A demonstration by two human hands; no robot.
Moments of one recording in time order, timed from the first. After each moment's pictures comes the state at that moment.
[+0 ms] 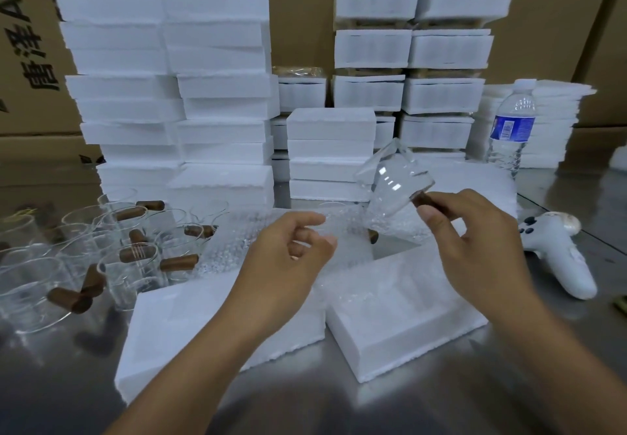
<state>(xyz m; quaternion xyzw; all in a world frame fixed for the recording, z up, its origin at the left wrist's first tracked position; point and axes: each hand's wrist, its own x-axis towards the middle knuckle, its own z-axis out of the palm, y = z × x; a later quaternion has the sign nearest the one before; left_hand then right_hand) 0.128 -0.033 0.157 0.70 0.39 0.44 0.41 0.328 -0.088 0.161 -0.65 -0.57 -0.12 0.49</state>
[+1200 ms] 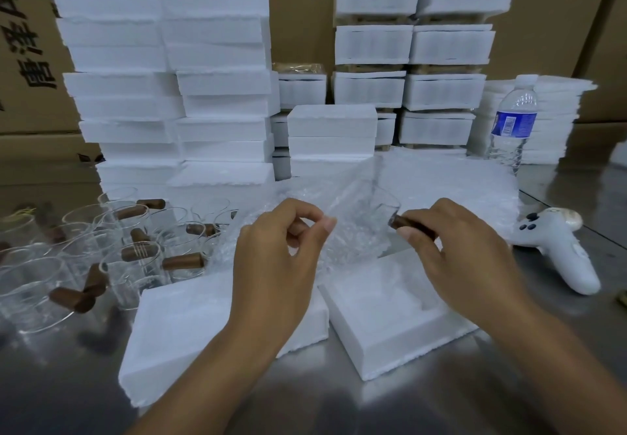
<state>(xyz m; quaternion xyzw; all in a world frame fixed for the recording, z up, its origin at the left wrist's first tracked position) 0.131 -0.041 0.156 0.72 0.34 0.57 0.18 0.317 -0.092 0.159 -0.70 -0.62 -0.14 0.32</state>
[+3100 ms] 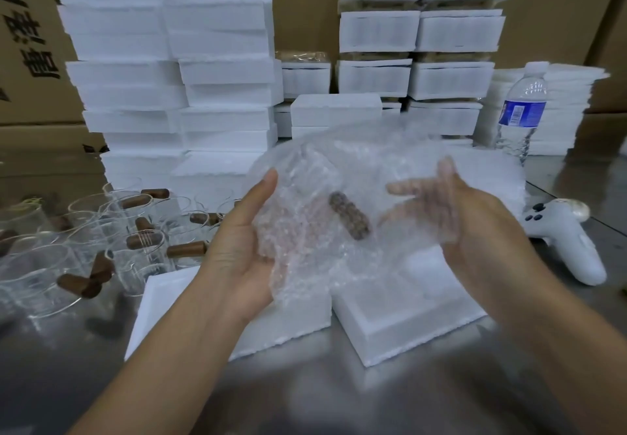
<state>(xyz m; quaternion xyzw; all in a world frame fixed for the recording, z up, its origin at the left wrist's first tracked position) 0.110 -0.024 0.172 0.29 0.19 0.41 0.84 0.301 -0.094 0.175 -0.49 -0.56 0.29 0.60</state>
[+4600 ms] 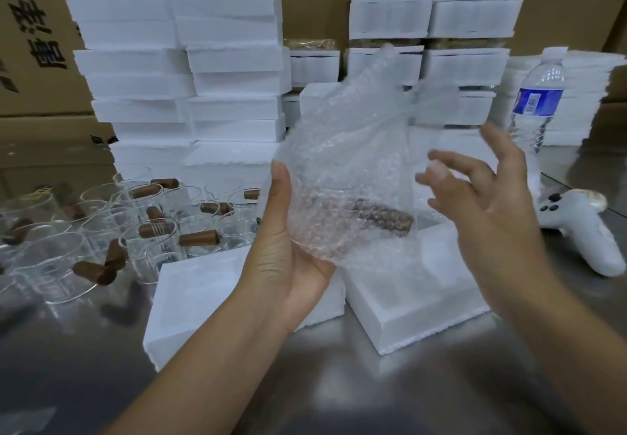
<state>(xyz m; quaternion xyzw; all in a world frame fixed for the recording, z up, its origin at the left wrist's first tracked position) 0.129 -0.038 0.157 0.33 0.11 0.48 0.81 0.286 -0.098 0.172 -0.49 -0.51 0.16 0.69</state>
